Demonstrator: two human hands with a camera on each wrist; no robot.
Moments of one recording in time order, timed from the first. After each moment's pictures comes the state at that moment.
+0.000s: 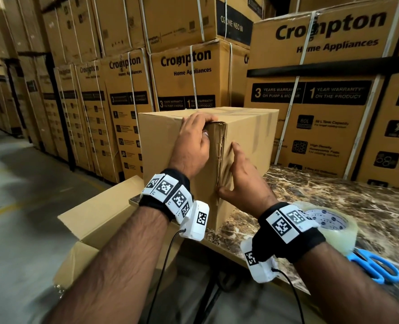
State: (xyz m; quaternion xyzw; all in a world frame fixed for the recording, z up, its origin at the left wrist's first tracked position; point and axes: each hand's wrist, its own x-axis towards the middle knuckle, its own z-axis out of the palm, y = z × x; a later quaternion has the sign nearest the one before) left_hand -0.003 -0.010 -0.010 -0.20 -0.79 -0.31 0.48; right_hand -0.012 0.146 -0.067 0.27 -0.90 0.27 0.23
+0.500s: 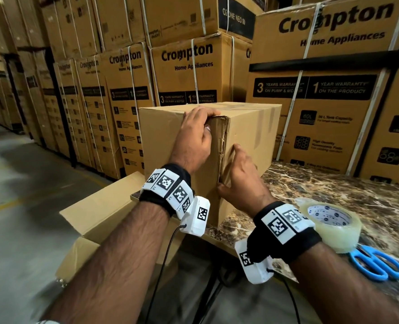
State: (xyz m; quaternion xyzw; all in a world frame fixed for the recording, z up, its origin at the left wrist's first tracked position) left_hand -0.002 -0.011 -0.009 -0.19 -0.80 -0.31 0.48; right_hand 0.001 0.136 -0.069 0.25 -0.91 0.26 0.22
